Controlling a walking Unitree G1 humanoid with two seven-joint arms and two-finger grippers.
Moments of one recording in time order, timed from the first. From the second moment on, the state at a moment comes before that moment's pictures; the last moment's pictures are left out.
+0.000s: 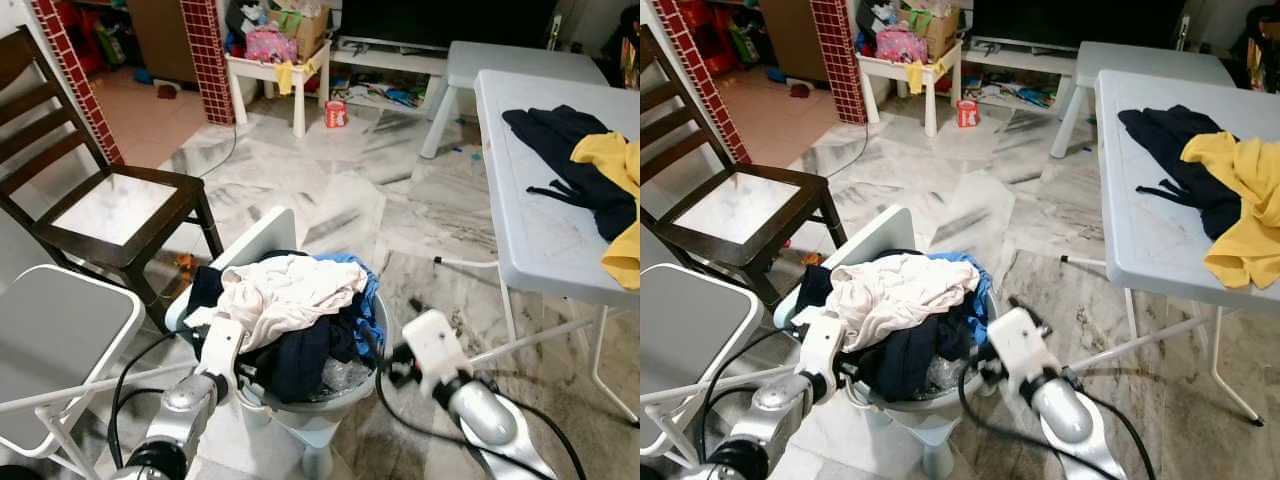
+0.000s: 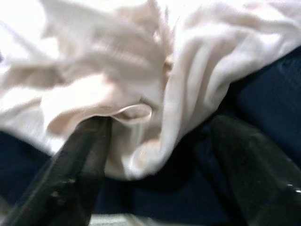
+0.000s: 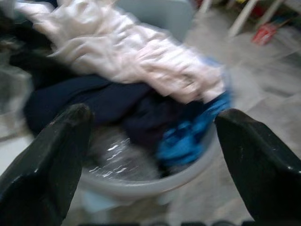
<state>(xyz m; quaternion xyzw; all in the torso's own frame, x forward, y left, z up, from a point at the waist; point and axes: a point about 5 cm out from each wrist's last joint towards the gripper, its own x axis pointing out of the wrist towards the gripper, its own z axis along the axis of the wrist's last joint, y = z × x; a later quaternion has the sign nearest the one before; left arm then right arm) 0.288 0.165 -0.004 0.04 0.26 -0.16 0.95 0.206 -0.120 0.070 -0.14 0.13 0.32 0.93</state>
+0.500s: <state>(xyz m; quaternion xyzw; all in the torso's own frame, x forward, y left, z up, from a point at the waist) 0.297 0.168 0.002 0.06 0.25 -0.13 0.96 0.211 -0.116 0.073 -0.16 0.15 0.33 0.92</state>
